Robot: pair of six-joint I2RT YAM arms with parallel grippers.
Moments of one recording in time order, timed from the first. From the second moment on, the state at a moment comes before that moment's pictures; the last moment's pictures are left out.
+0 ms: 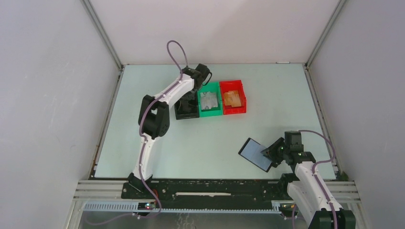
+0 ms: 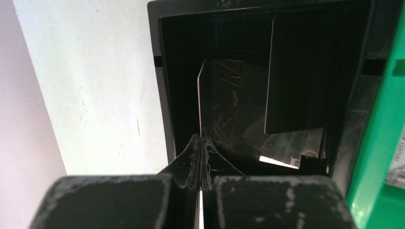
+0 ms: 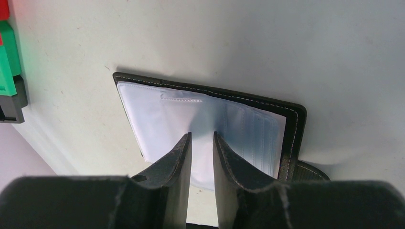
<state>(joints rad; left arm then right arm) -0.51 2.27 2.06 -1.13 -0.63 -0.39 0.01 0.73 0.27 -0.54 -0.21 0.89</state>
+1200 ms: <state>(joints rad) -0.64 1.77 1.78 -0.99 -0.44 -0.39 0.01 0.63 0.27 -0.61 -0.19 0.89</state>
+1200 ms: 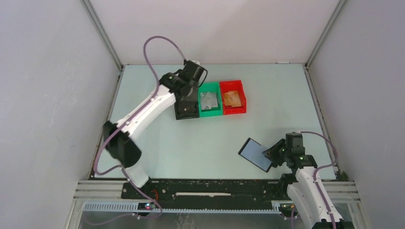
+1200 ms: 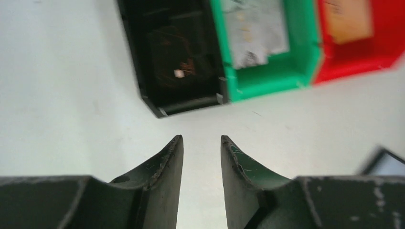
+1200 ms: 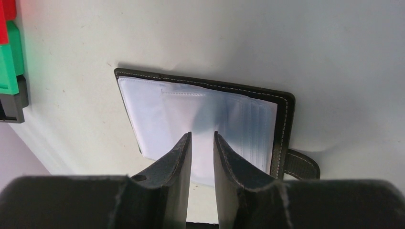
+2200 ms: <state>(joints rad) -0.82 1.22 1.32 -0.70 -0.18 -0.38 0.04 0.75 1.27 -0.96 0.17 0.67</state>
